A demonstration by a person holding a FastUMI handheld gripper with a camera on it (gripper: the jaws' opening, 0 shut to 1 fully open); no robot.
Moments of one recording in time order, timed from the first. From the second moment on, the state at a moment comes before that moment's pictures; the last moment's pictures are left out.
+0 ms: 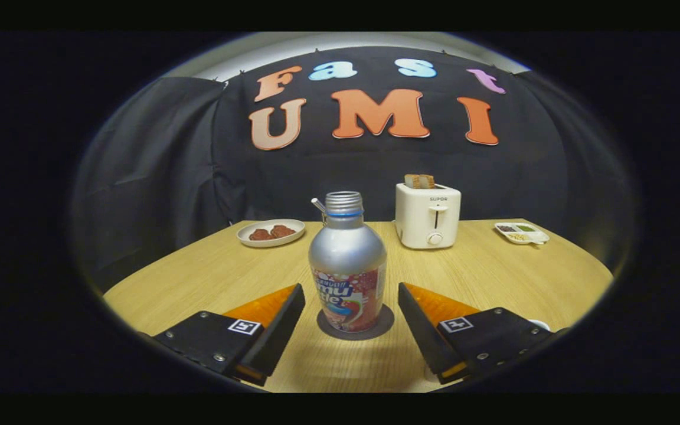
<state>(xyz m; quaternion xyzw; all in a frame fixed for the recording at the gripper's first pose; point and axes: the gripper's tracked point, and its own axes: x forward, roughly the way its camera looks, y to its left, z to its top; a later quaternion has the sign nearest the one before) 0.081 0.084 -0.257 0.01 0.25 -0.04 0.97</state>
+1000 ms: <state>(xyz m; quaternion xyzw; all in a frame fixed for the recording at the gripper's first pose) -0.021 0.041 -0.063 0.02 0.06 -0.01 1.00</state>
